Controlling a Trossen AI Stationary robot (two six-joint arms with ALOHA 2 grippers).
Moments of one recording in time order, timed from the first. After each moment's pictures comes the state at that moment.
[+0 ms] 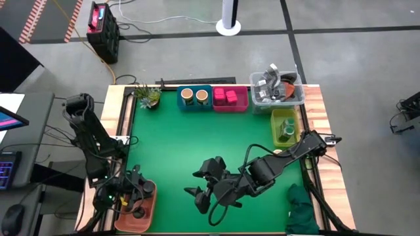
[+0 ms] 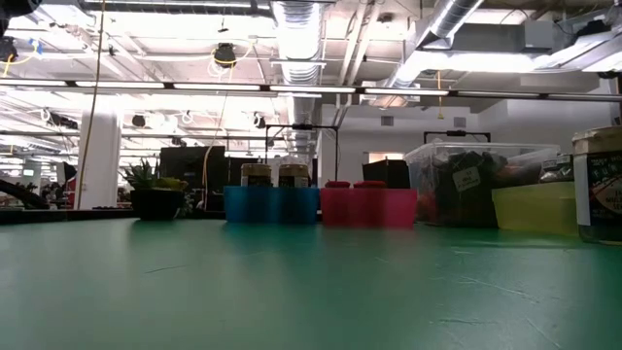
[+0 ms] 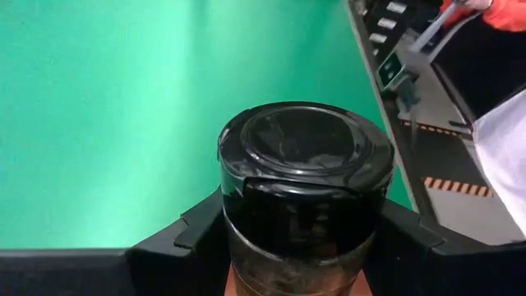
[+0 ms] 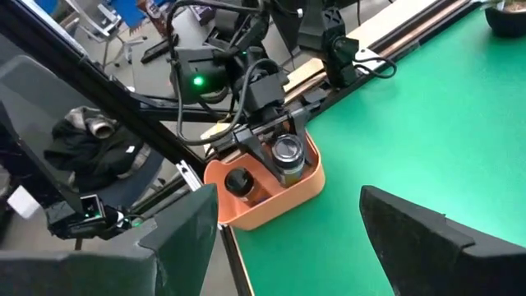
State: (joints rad) left arm -1.27 1.13 0.51 -0.22 -0.94 -1.12; right arm 0.52 2.03 2.22 -0.72 0.55 0.86
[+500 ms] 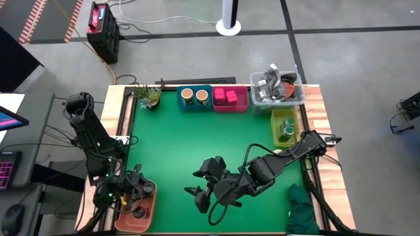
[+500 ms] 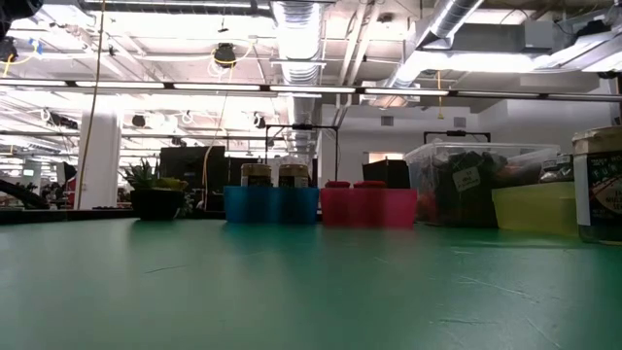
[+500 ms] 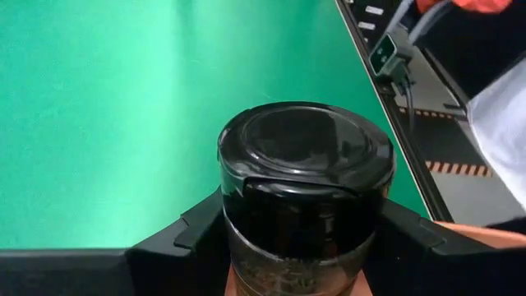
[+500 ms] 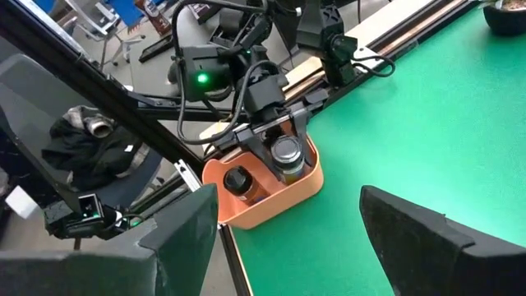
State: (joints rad) left arm -1.28 1.13 0.46 -0.20 -0.88 -1.06; right arm 0.52 2.03 2.22 -0.72 0.55 0.87
